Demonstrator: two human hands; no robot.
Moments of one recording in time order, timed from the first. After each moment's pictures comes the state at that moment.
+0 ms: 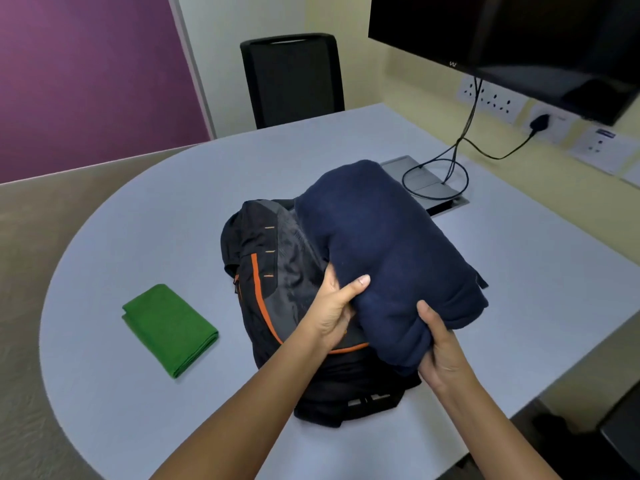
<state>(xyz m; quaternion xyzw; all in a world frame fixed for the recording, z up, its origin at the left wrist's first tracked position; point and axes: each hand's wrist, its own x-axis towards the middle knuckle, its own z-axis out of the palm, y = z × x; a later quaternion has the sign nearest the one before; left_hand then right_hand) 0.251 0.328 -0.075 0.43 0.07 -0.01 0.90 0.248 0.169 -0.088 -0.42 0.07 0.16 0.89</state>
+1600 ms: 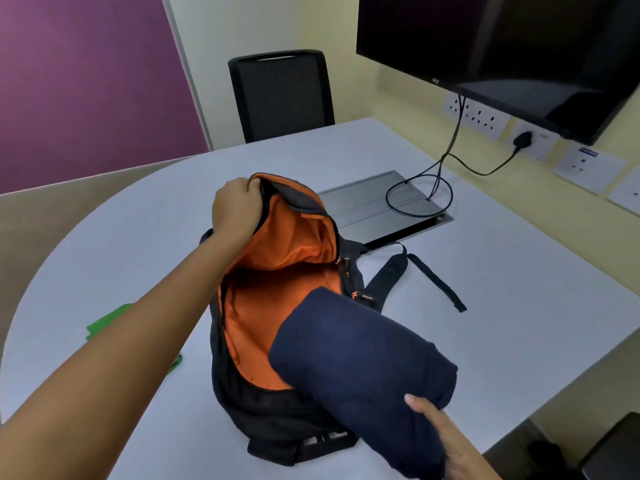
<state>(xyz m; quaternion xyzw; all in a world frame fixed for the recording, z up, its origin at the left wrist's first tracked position) 0.365 0.417 0.034 0.88 0.26 0.23 0.33 0.231 0.080 -0.118 -0.44 0.21 0.36 0.79</state>
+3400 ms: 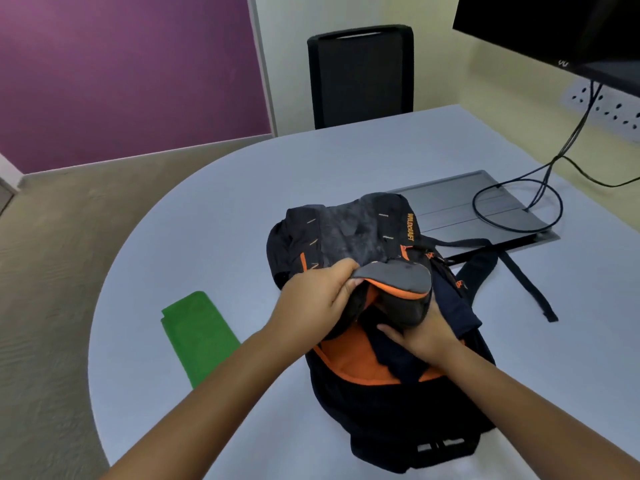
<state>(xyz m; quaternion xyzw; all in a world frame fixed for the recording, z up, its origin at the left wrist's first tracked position) 0.272 0.425 -0.004 0.96 0.03 0.14 0.25 0.401 0.234 -0.149 -0.91 -0.40 0.10 0.07</state>
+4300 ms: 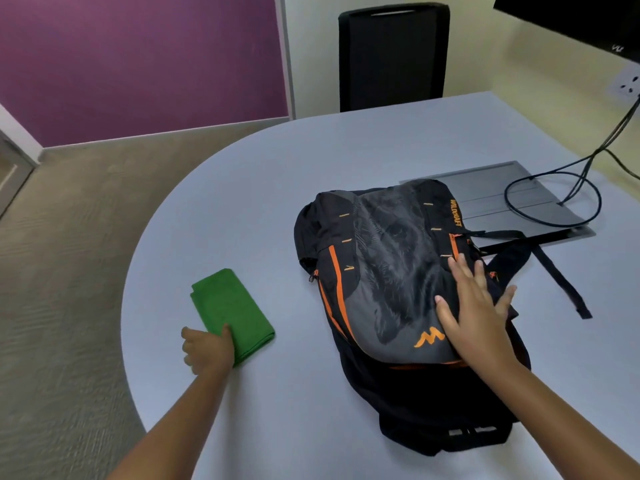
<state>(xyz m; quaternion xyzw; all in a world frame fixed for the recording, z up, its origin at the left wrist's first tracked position) 0.165 0.573 -0.200 0.60 0.71 0.12 0.36 0.354 0.245 -0.103 -0.95 -0.23 -0.02 0.22</state>
